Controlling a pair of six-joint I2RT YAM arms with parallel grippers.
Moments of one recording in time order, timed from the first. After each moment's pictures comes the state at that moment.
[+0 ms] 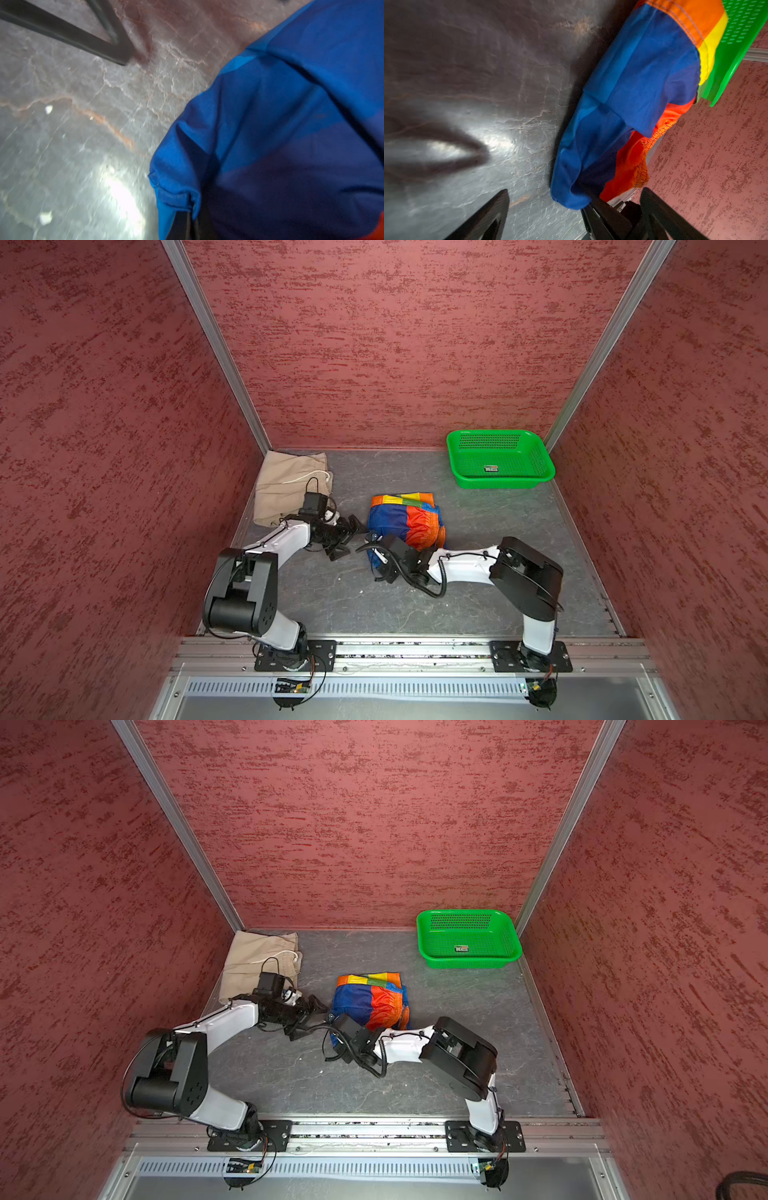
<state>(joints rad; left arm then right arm) -0.14 1.55 0.83 -0.45 0.62 -0.78 1.04 1.88 1.03 0.00 0.12 0.14</state>
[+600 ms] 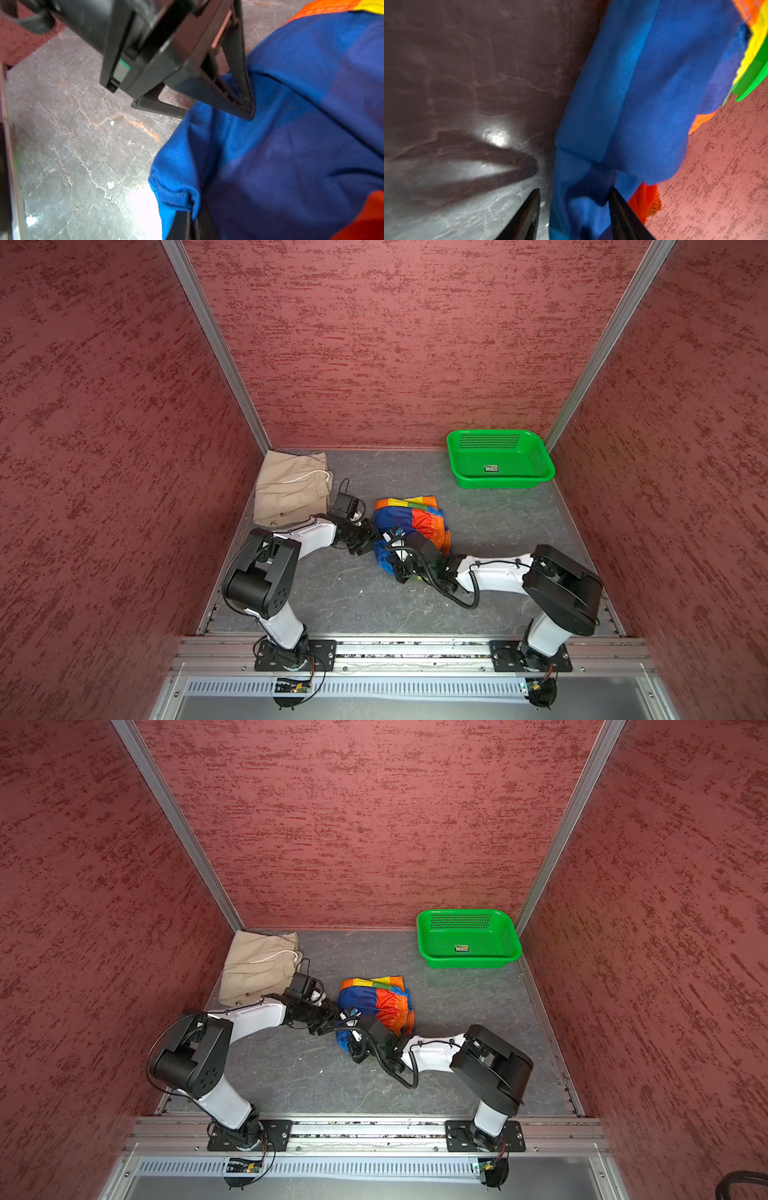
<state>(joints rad) -0.34 1.67 0.88 -0.28 0.54 -0.95 0.97 1.69 0.79 0.27 -0.04 0.29</state>
